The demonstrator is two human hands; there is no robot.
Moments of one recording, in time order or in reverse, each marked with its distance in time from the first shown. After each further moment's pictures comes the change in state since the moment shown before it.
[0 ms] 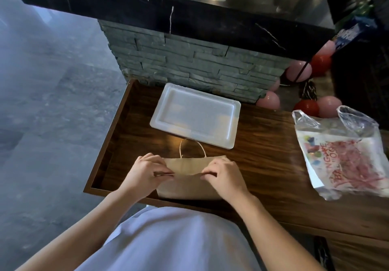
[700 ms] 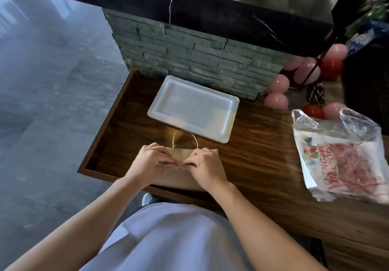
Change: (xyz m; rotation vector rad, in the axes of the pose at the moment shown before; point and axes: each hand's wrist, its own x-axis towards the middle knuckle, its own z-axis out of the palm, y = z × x) left_hand 0.003 0.039 0.029 0.020 0.094 0.015; right_hand 0.002 -0.003 0.018 -0.022 -0.003 -0.153
